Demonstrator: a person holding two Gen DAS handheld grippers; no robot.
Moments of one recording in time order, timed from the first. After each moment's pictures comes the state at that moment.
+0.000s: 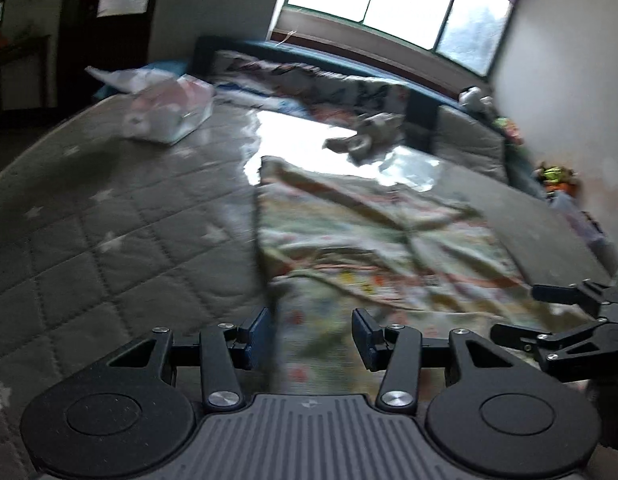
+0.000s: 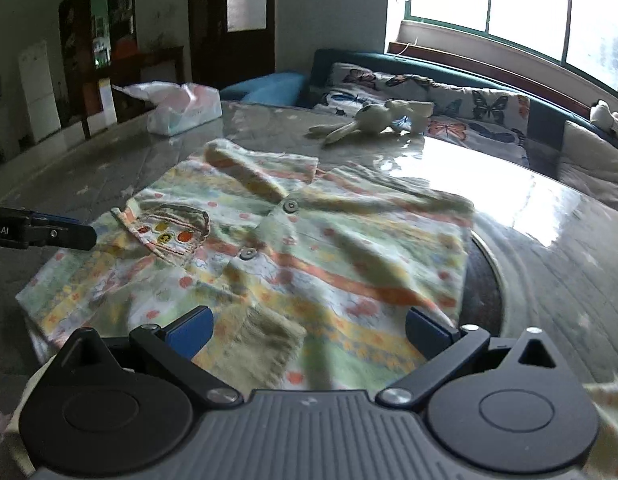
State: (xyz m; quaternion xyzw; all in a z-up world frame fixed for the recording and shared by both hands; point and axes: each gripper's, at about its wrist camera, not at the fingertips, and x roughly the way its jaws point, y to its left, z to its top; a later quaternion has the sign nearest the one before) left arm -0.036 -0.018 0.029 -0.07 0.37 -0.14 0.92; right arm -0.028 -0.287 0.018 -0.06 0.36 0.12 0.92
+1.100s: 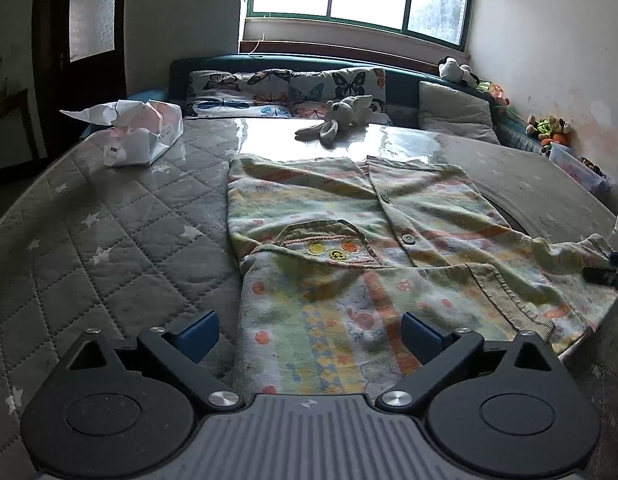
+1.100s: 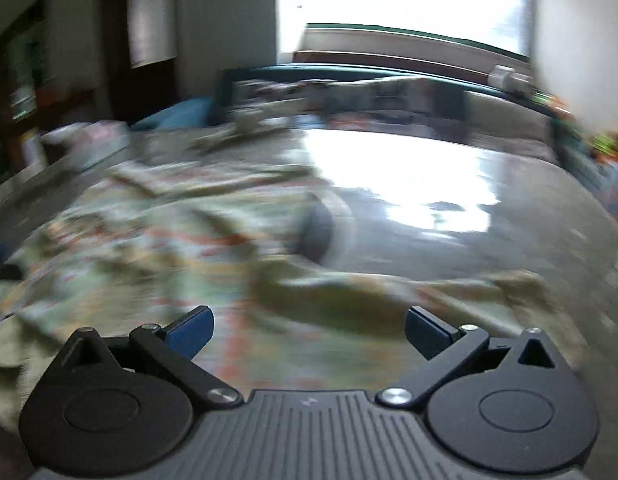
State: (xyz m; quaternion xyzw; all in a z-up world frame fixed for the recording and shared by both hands) left arm -0.067 -0.055 0.028 0.02 0.34 -0.16 0.93; right arm -0.106 -0.408 0.025 0.02 0.33 -0.05 0.94
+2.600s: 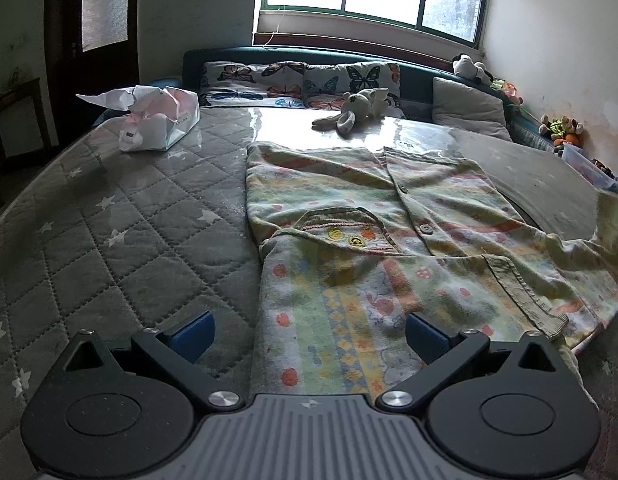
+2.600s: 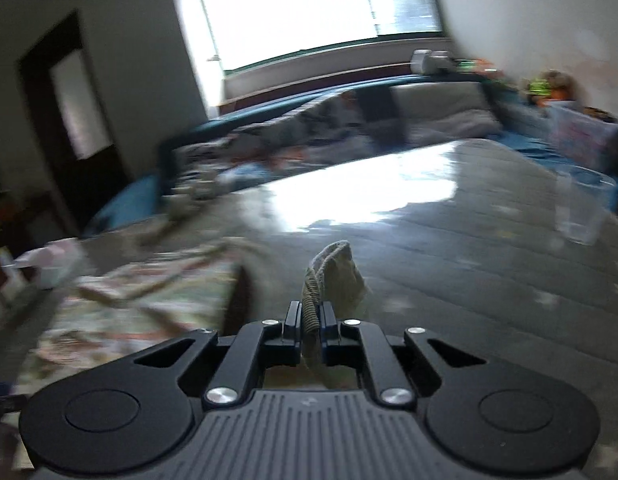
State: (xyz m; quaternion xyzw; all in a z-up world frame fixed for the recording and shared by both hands) left arm -0.068 -0.046 0.022 0.01 0.36 -0.14 0.92; right arm -0.117 -0.455 0.062 0.15 0.27 -0.05 0.95
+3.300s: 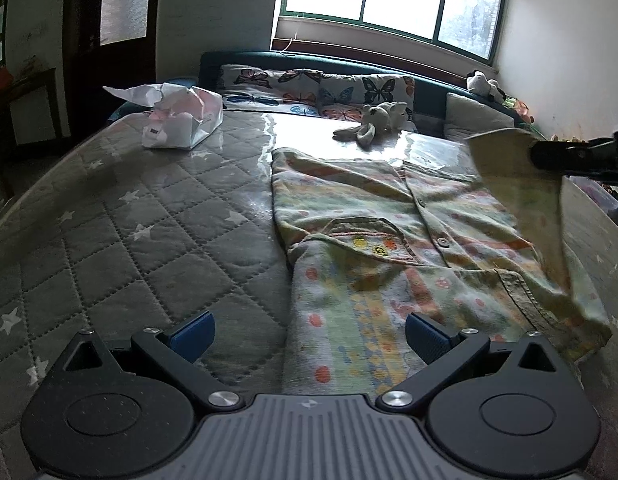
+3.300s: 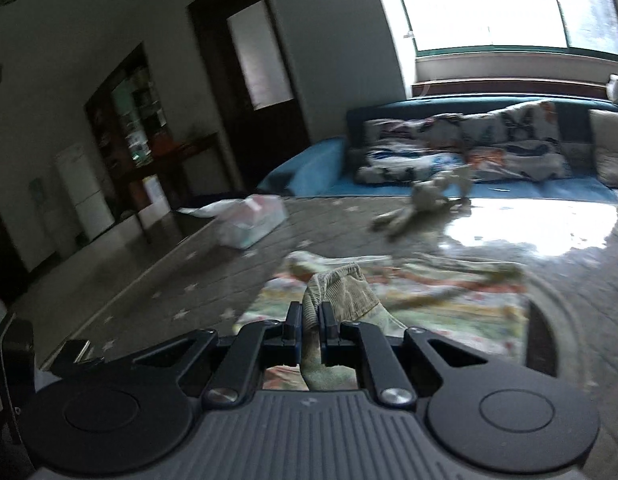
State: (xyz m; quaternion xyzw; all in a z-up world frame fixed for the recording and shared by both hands) left arm -0.072 -0.026 0.024 -0.02 0.35 -0.12 0.93; right arm -0.036 -0.275 0.098 0.08 0.28 0.20 0.93
